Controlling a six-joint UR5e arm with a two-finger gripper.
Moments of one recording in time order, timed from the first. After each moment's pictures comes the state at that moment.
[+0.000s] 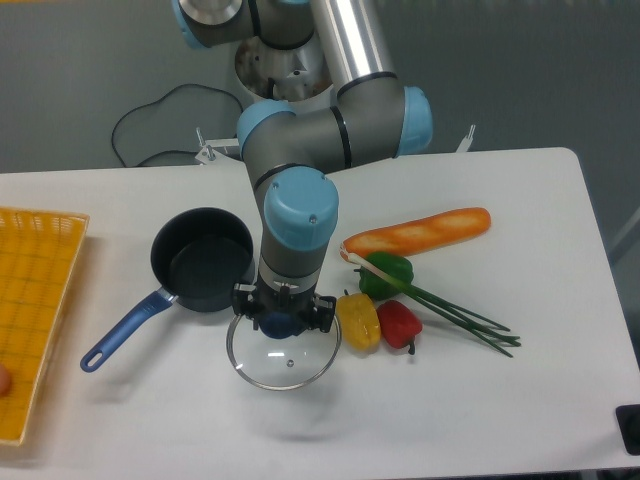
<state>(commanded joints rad) 2.33 -2.02 -1.50 -1.17 1.35 0.40</state>
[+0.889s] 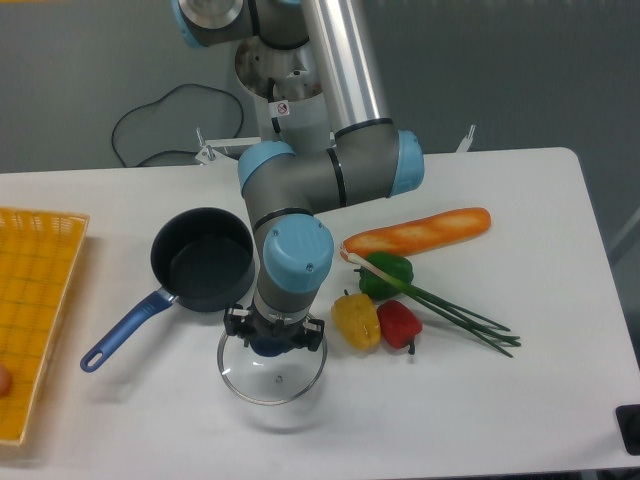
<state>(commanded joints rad) 2.31 -2.11 -1.50 -1.14 1.35 0.41</state>
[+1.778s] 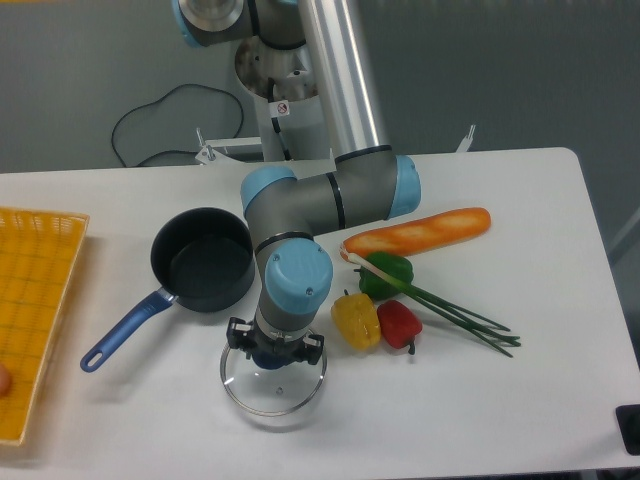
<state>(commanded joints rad) 2.31 -2.16 -1.50 -1.10 1.36 0.42</state>
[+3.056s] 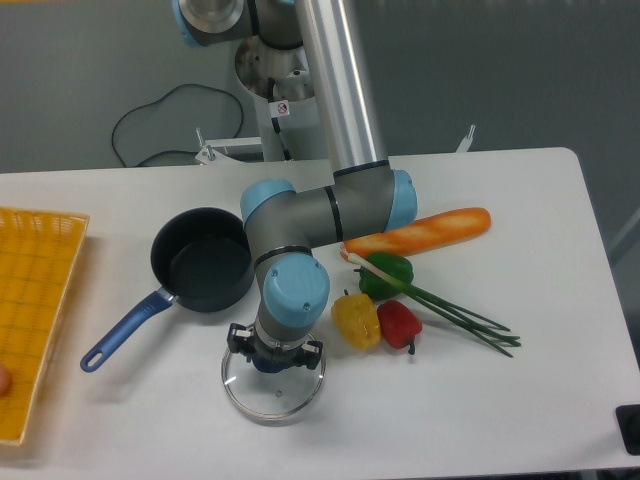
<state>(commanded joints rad) 2.30 -2.18 -1.50 -1.09 1.37 0.42</state>
